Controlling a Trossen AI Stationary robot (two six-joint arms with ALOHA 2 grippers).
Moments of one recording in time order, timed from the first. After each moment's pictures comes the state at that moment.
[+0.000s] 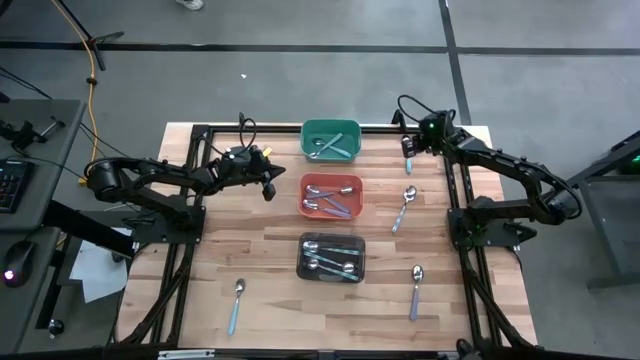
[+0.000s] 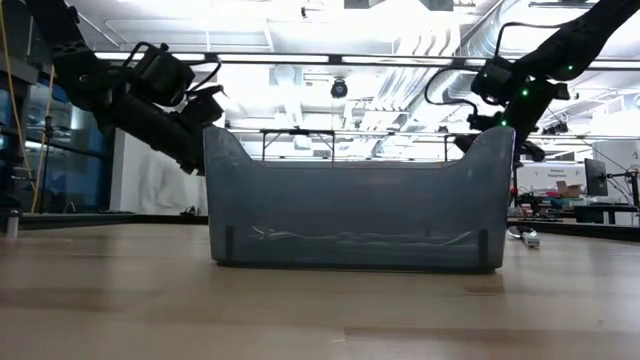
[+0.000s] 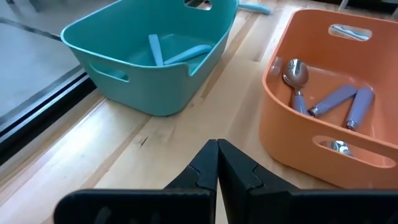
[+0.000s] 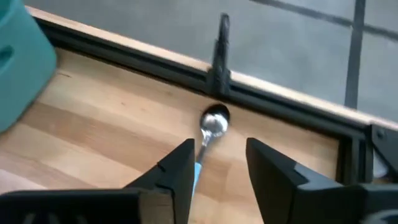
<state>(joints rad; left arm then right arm) 0.53 1.36 0.31 0.61 0.09 0.04 -0.97 1.19 0.60 -0.21 0.17 0.16</state>
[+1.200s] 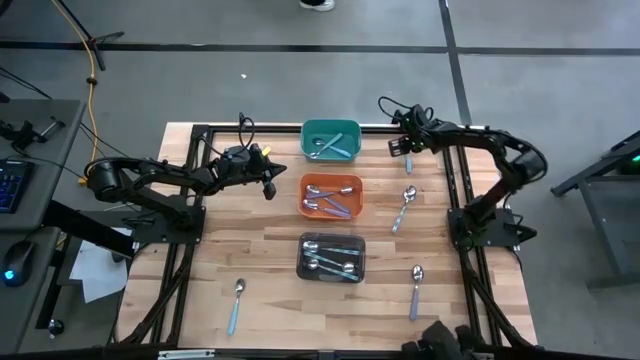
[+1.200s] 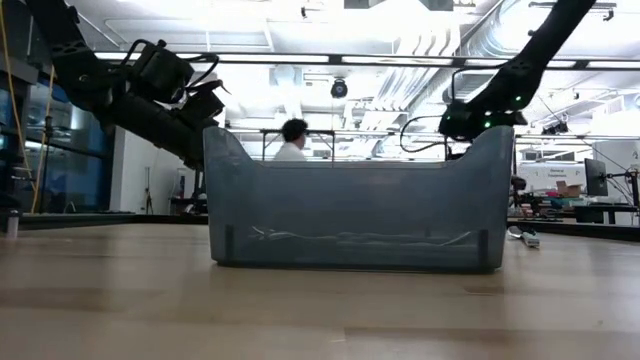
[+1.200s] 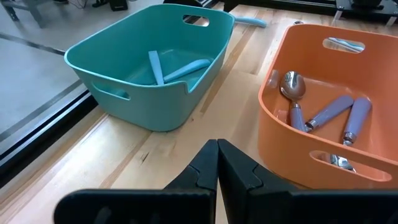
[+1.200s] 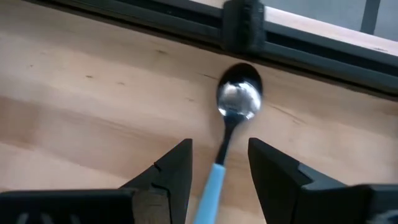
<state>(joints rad) 0.53 1.36 0.31 0.66 0.09 0.06 -0.97 1.58 0.79 -0.30 0.14 0.29</state>
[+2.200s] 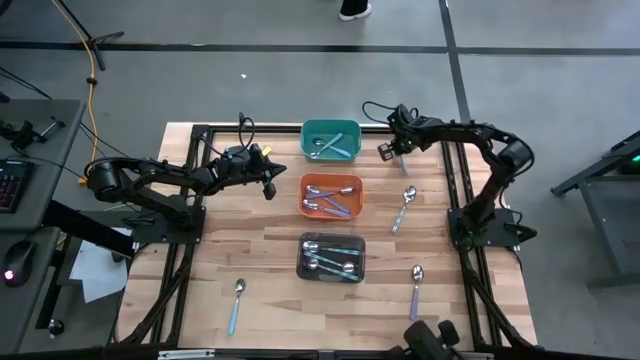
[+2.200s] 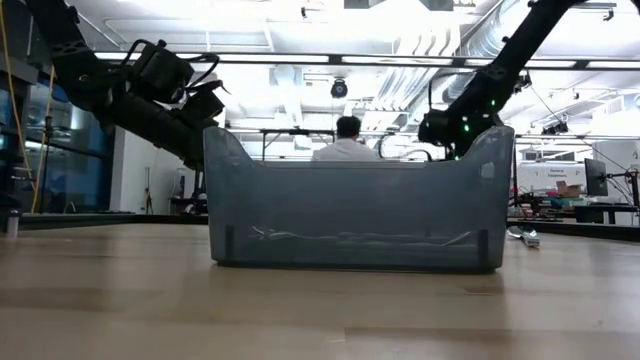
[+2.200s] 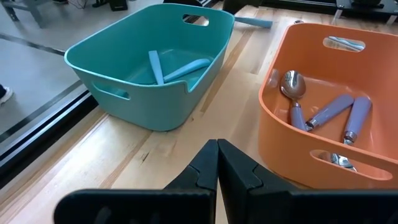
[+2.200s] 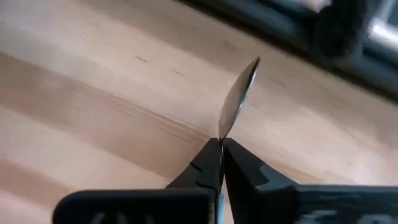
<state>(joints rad) 0.53 1.36 0.31 0.65 0.09 0.06 -0.89 1.73 0.93 -0.40 0.12 0.22</state>
